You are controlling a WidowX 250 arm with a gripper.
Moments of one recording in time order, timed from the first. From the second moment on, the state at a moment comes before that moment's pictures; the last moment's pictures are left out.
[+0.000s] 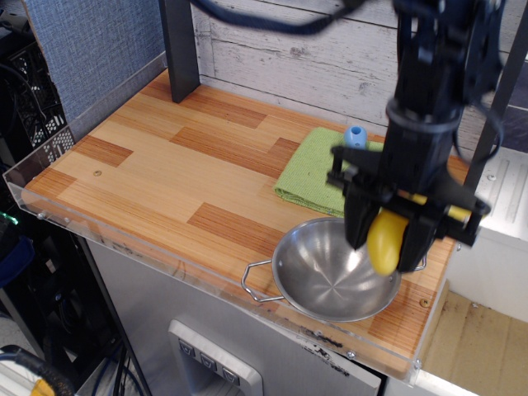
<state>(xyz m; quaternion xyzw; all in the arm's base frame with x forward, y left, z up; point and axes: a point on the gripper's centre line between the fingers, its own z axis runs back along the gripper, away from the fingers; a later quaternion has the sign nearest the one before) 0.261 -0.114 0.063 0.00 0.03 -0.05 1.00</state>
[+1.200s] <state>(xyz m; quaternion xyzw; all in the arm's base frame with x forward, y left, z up) 0.263 -0.069 0.092 0.02 0.05 -0.04 1.00</state>
